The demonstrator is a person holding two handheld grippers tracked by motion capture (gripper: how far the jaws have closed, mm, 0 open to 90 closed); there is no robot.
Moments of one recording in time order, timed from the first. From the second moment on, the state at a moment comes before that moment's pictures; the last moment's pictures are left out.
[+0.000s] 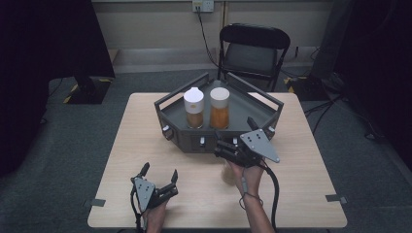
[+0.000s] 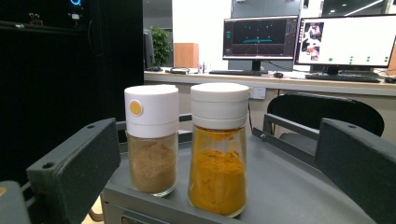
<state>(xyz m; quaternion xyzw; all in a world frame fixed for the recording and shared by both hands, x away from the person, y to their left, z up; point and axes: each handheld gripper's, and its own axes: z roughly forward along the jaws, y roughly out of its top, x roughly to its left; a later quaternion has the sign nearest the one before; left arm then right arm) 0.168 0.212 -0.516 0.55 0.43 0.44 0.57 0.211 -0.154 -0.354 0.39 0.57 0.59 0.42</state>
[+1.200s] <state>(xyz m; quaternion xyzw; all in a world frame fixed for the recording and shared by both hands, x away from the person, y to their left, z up) 0.168 0.212 -0.516 0.55 0.43 0.44 0.57 0.159 -0.190 -0.399 0.41 0.53 0.59 0.45</state>
